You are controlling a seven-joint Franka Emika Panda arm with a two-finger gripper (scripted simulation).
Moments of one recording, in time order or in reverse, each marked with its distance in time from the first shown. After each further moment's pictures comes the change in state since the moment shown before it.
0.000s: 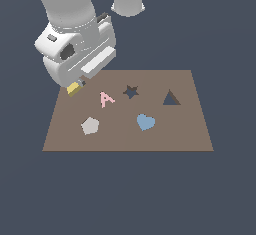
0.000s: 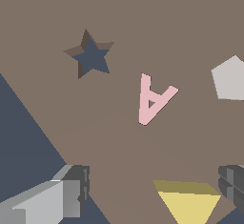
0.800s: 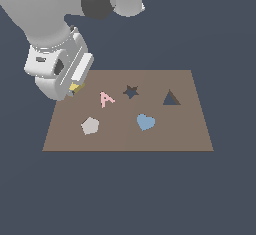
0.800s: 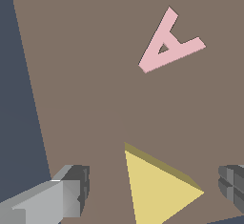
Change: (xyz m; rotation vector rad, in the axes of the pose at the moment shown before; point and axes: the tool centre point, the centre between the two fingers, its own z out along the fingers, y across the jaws) arm -0.049 0.038 0.037 0.014 -0.007 -0.419
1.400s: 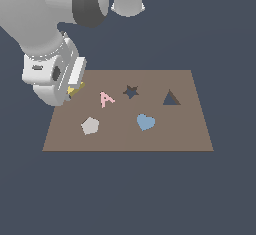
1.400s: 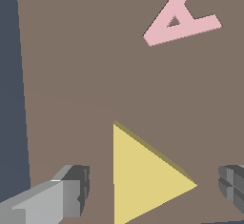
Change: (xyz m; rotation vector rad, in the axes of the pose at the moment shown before) arm -0.018 0.012 0.012 0.005 -0.003 -0.143
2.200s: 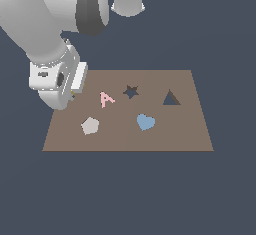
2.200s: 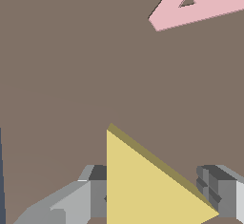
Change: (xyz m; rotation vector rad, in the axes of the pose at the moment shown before) arm 0.000 0.001 0.020 0.000 0.000 -0.012
